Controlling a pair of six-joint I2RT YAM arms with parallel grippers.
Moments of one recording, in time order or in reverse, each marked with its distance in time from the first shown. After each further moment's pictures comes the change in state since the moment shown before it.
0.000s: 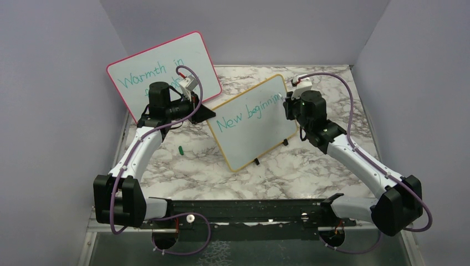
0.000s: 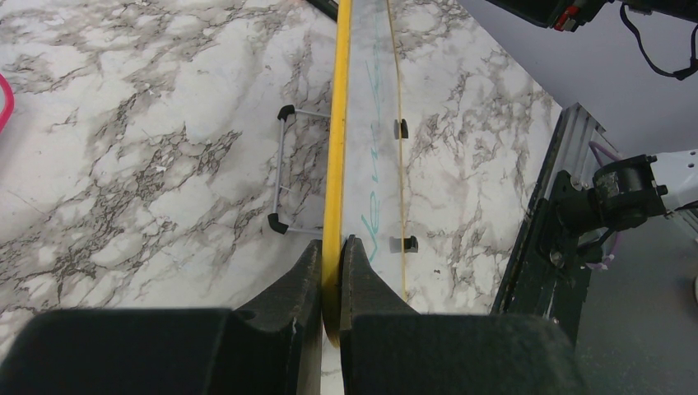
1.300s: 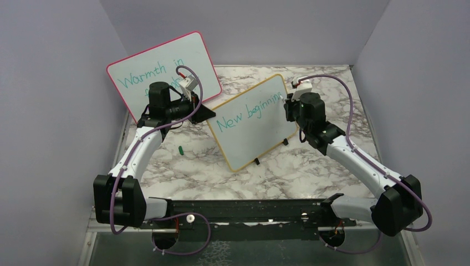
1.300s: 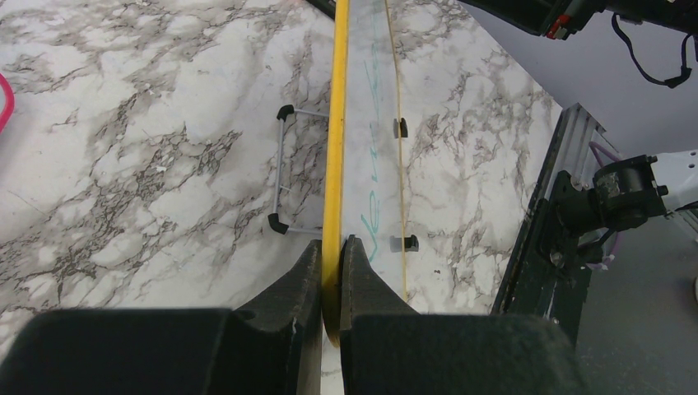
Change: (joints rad) left arm 0.000 0.000 0.000 0.000 0.000 0.000; right arm 0.000 -0.004 -0.029 0.006 0.040 0.010
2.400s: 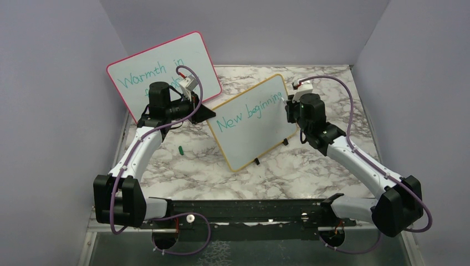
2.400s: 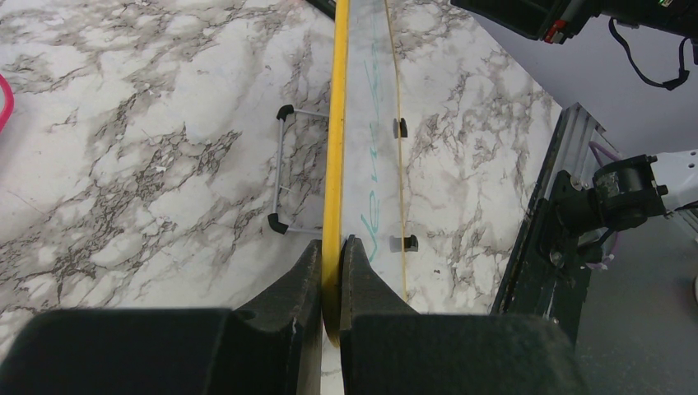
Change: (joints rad) left arm 0.000 0.000 0.001 -0.001 0.000 0.000; right arm 0.000 -0.003 -0.004 -0.019 -0.001 0.017
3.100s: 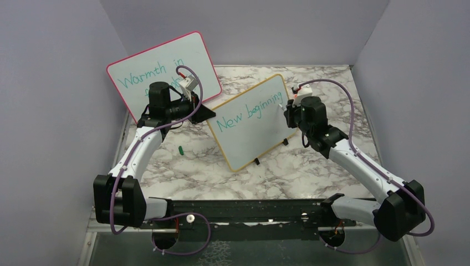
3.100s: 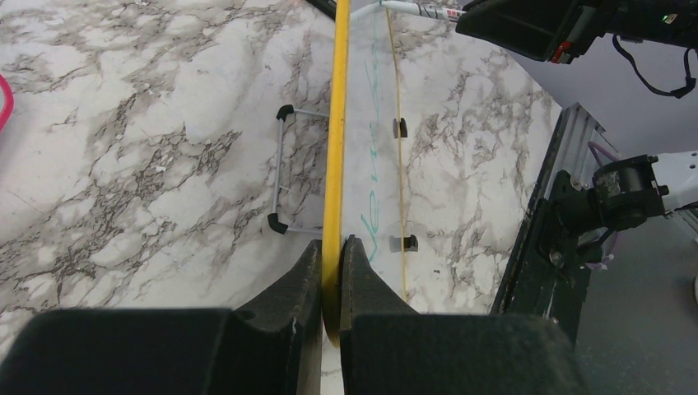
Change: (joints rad) left arm 0.000 0.000 0.000 0.000 0.000 0.000; right arm 0.000 -0.040 -0.032 -0.065 -0.062 0.021
